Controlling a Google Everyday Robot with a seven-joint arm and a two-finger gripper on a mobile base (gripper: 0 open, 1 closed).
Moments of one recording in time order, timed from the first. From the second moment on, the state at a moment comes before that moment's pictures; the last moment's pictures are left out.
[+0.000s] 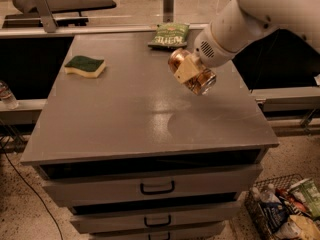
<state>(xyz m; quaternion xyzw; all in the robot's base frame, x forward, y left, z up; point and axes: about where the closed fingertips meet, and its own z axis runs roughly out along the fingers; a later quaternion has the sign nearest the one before) 0.597 -0.082 0.917 -0.36 0.88 0.11 0.28</state>
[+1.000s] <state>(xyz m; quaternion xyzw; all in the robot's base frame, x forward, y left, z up) 0.617 -0.091 0.936 -0.40 0.85 0.09 0.33</state>
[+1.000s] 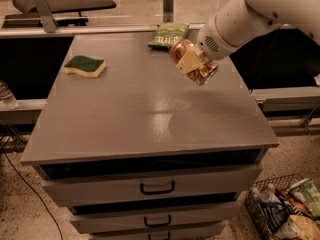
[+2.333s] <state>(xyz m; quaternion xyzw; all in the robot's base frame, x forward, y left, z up) 0.782 -0.120 0.942 -0.42 0.72 0.17 0.52</state>
